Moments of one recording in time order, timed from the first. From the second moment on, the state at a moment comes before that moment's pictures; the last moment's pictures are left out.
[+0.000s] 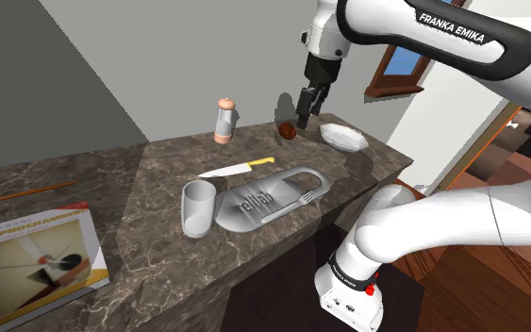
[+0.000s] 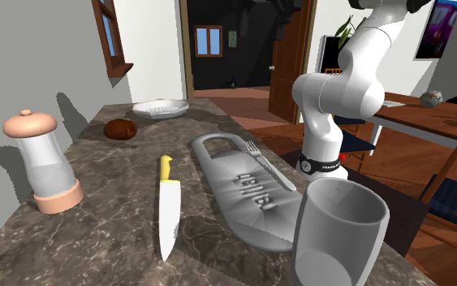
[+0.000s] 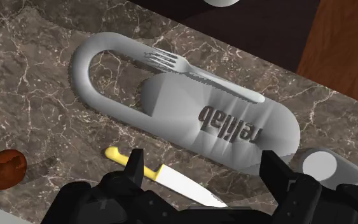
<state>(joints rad) 0.02 -0.80 0.07 -2.26 -0.07 1.43 -0.12</state>
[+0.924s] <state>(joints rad) 0.10 -0.45 0.04 -2.32 -0.29 1.73 -0.48</state>
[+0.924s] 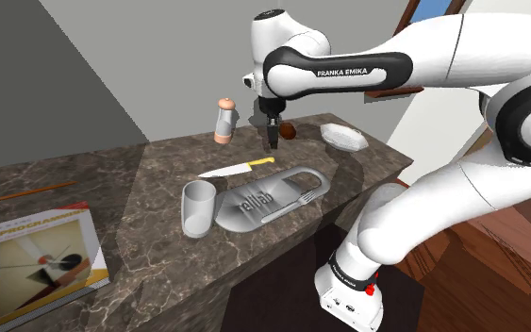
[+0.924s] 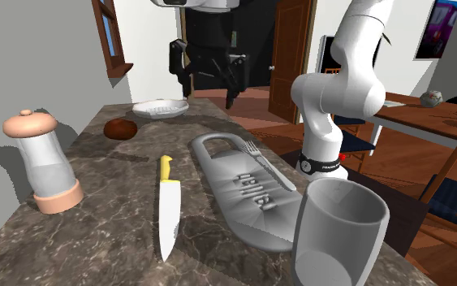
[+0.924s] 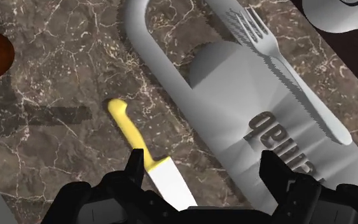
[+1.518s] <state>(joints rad) 0.13 -0.16 0.06 -2.32 -0.48 1.95 -0.67</state>
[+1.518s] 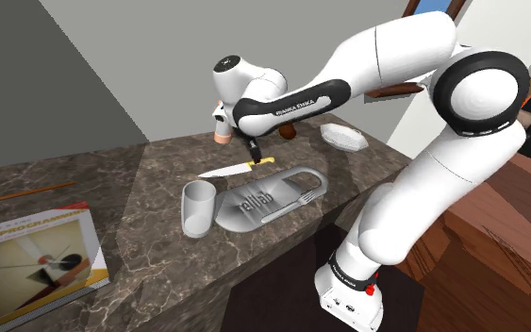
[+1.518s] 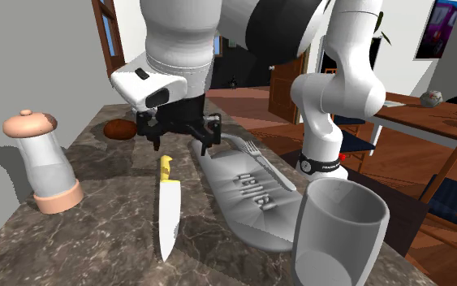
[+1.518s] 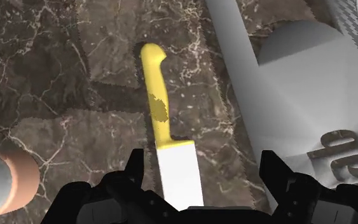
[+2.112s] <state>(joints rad) 0.12 0.00 0.05 -2.33 -0.62 2.10 -0.71</state>
